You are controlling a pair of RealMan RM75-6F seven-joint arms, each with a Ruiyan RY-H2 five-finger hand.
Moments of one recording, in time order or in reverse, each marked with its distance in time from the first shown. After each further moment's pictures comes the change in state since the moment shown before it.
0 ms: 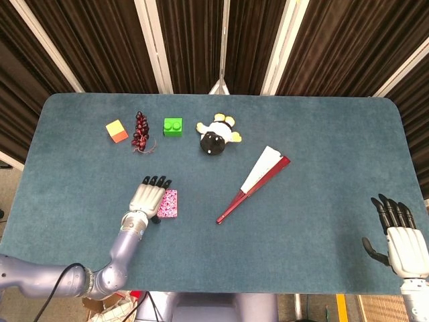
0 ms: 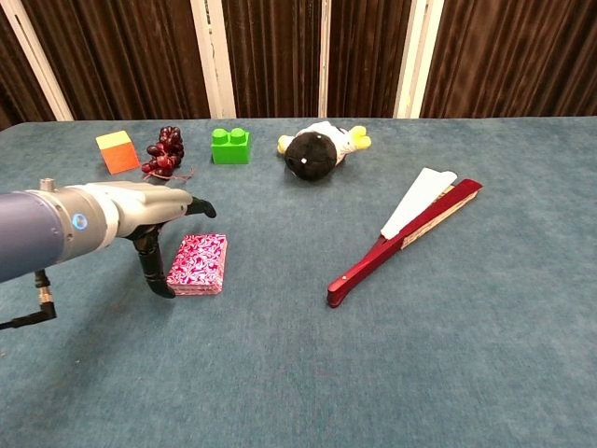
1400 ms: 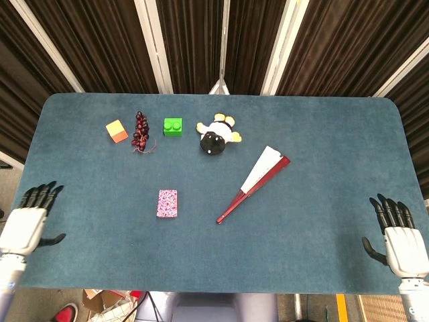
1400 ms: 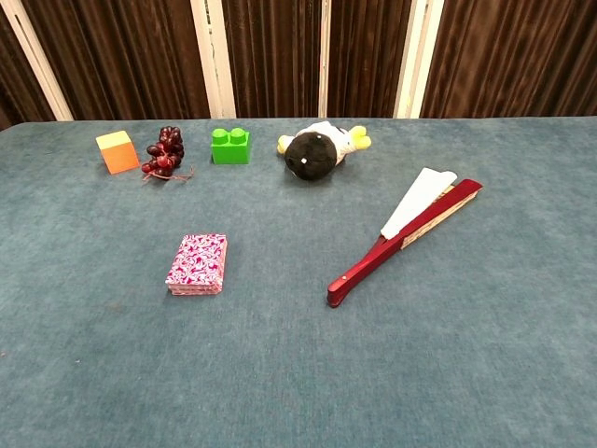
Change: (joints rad) left arm 0.713 0.563 0.162 -0.143 0.989 0.184 -0.735; right arm 0.002 -0.017 0.000 0.013 -0.006 0.006 -0.066
